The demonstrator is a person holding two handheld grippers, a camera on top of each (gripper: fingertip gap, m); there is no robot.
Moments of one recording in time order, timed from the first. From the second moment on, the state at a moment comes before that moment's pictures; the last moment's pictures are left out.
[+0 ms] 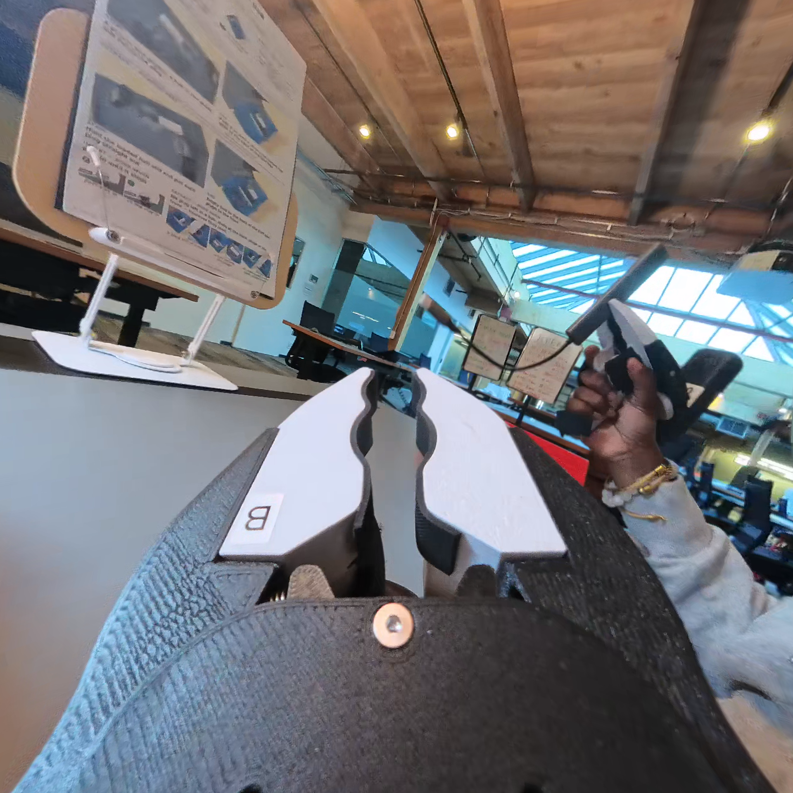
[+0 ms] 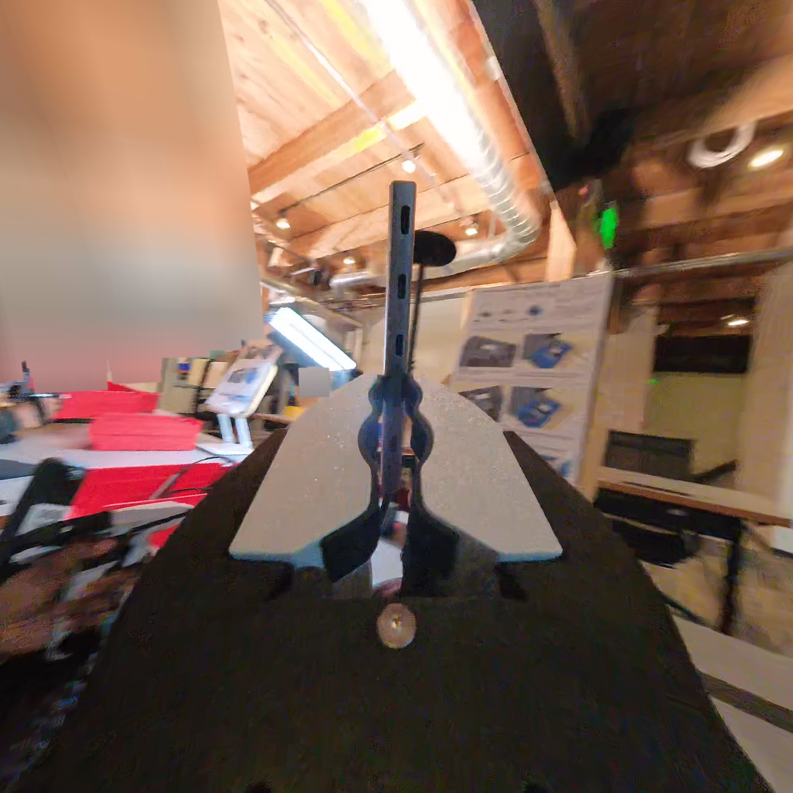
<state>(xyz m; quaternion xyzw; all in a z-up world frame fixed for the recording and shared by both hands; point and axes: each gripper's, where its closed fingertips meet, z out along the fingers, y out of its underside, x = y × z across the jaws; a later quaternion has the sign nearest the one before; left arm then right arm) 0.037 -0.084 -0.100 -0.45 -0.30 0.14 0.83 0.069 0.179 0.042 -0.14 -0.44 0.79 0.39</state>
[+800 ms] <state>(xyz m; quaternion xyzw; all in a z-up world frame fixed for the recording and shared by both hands) 0.030 -0.082 -0.106 -0.46 -0.32 0.15 0.81 -0.091 0.554 -0.168 -0.47 -0.79 0.13 0.36</state>
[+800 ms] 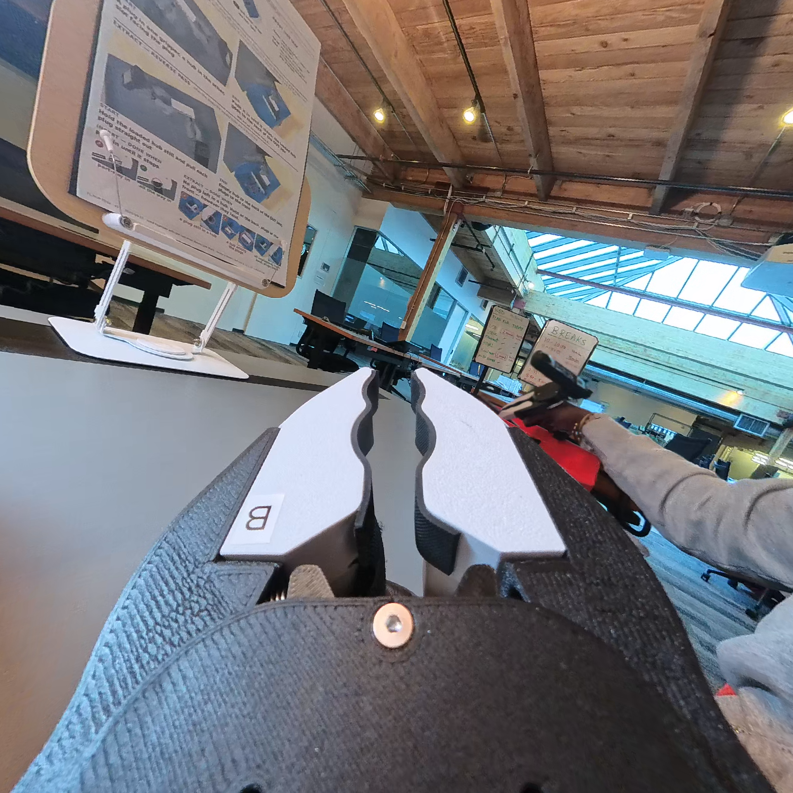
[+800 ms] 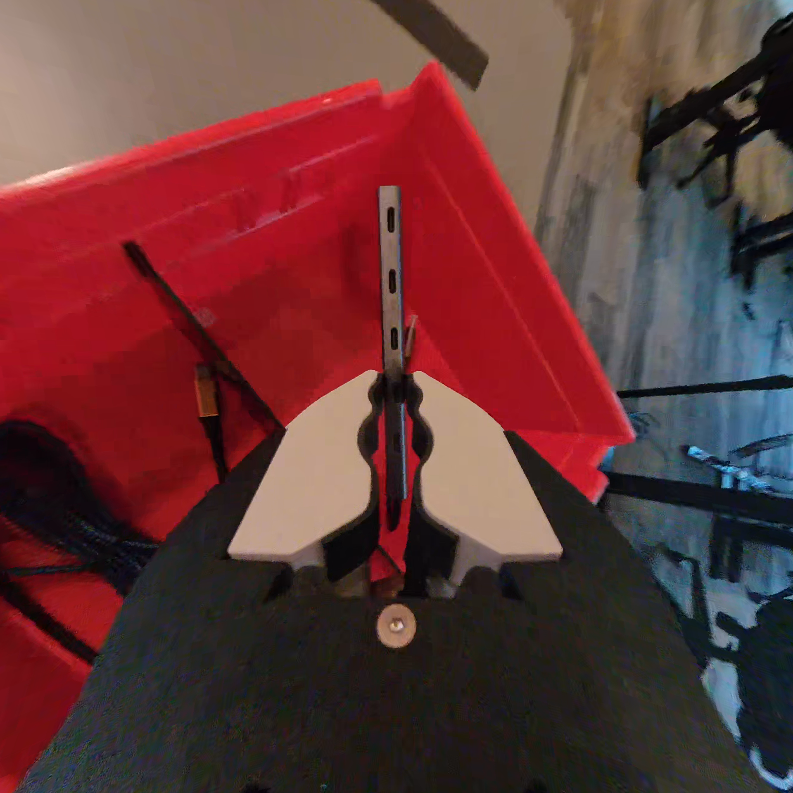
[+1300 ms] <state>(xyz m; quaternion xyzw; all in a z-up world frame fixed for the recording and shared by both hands) 0.031 -0.082 -0.105 -0.46 -0.32 0.15 0.82 -0.111 0.523 -0.110 -0.58 -0.63 0.22 0.46</state>
